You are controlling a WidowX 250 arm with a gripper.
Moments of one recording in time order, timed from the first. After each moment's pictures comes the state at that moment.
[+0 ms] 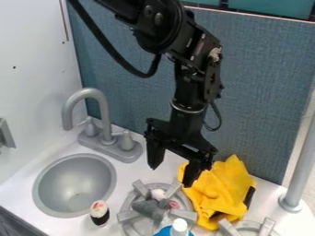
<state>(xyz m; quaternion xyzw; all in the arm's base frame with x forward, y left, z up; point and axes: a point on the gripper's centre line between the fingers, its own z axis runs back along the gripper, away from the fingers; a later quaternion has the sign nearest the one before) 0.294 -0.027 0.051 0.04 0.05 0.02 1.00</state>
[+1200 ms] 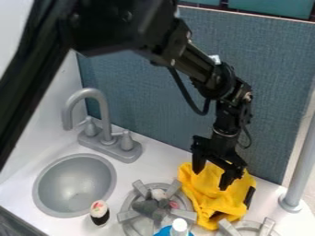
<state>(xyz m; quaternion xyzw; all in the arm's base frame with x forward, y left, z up) 0.407 -0.042 -0.047 0.04 0.03 -0.05 1.00</state>
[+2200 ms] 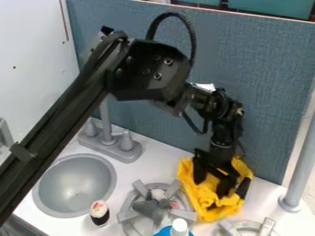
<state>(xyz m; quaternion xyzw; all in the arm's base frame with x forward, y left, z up) 0.434 -0.012 -0.107 0.01 0.07 -0.08 0.99</state>
